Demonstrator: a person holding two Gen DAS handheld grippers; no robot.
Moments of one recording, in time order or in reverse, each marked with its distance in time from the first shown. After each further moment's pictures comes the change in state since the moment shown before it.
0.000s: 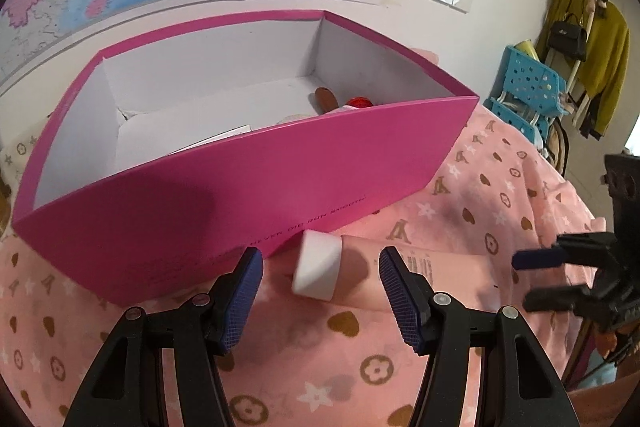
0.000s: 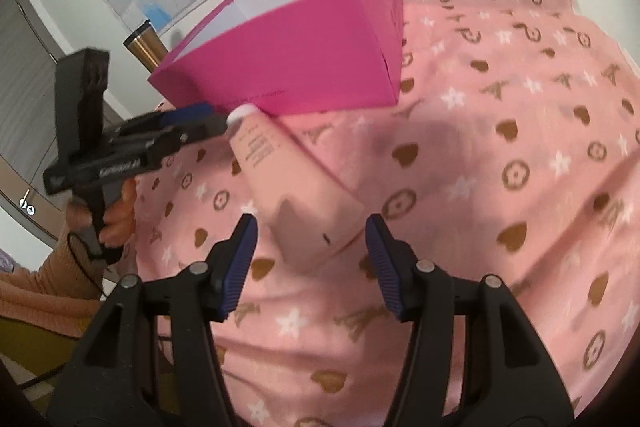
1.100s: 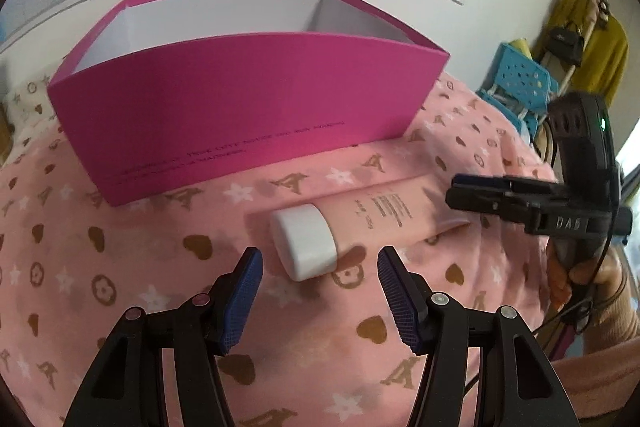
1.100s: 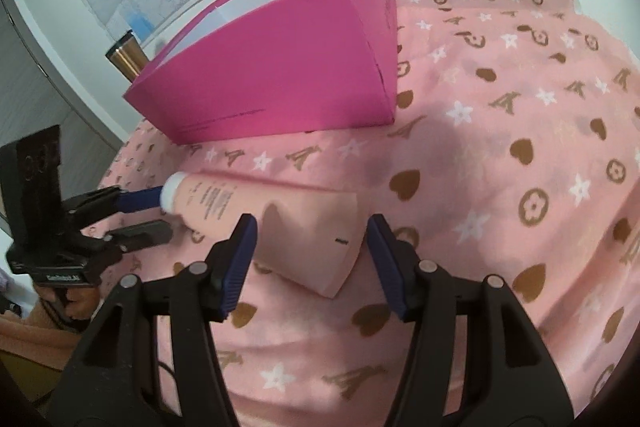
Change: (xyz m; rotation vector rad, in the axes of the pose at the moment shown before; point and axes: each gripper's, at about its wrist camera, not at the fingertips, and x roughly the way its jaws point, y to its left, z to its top) left arm -0.030 -0.004 -0.047 -0.088 0.048 -0.055; right arm 0.029 -0.007 0.019 0.008 -0.036 -0.059
